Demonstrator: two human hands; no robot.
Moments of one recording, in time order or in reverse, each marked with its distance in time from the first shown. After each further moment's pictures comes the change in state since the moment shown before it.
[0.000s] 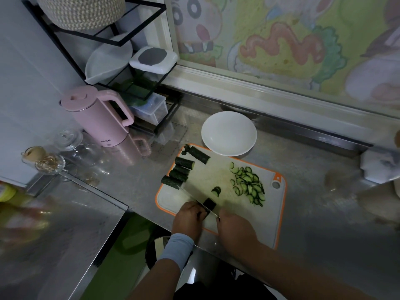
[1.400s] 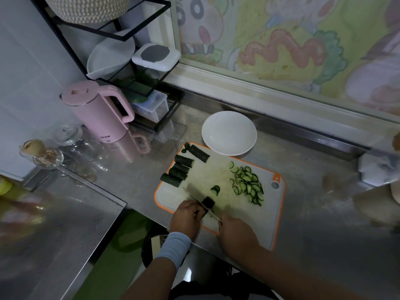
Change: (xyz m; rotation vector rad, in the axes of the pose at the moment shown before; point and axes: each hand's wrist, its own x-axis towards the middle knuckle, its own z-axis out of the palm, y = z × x) left_hand -0.003 -0.003 0.000 -0.049 0.029 -0.012; right_hand -0.012 0.002 -0.001 0.076 -0.055 0.034
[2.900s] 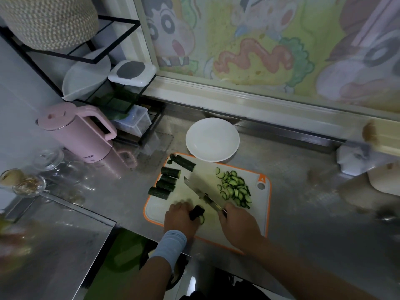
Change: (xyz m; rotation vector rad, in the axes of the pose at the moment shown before) left_hand 0.031 0.021 -0.008 0.377 -0.232 -0.139; right_hand 0.011 0.025 -0.036 0.150 0.194 0.141
